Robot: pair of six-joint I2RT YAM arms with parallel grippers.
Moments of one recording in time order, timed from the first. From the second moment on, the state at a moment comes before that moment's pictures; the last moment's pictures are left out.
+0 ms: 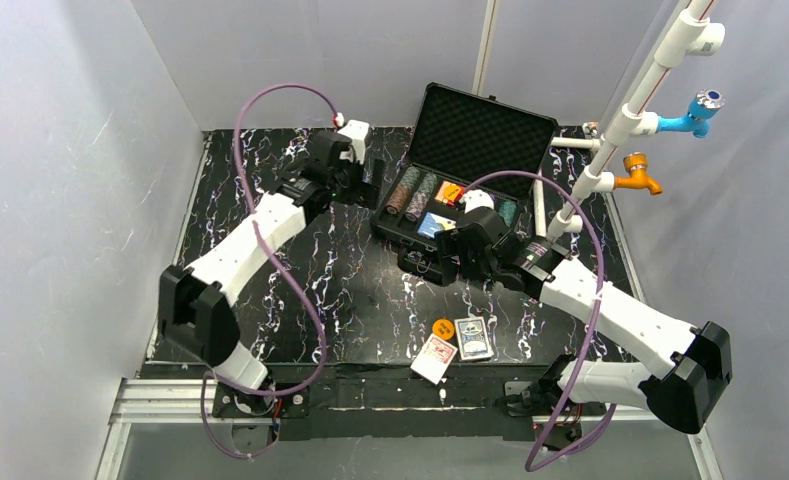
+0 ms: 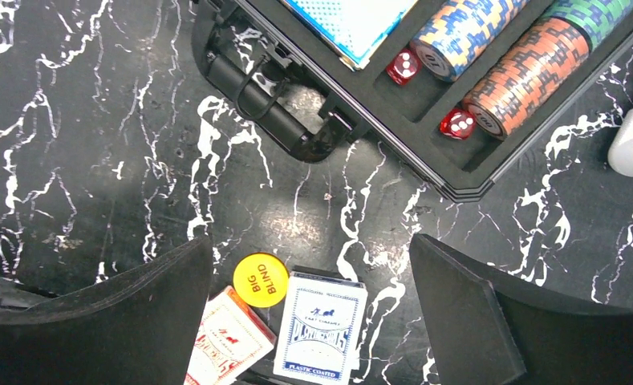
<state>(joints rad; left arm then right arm) -0.51 1.61 1.42 -0.50 -0.07 -0.12 0.84 1.16 1.01 -0.71 0.30 0.41</state>
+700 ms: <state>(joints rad) -0.51 0.98 1.03 -0.56 -0.37 -0.02 0.84 1.27 1.08 -0.71 0.19 0.48</state>
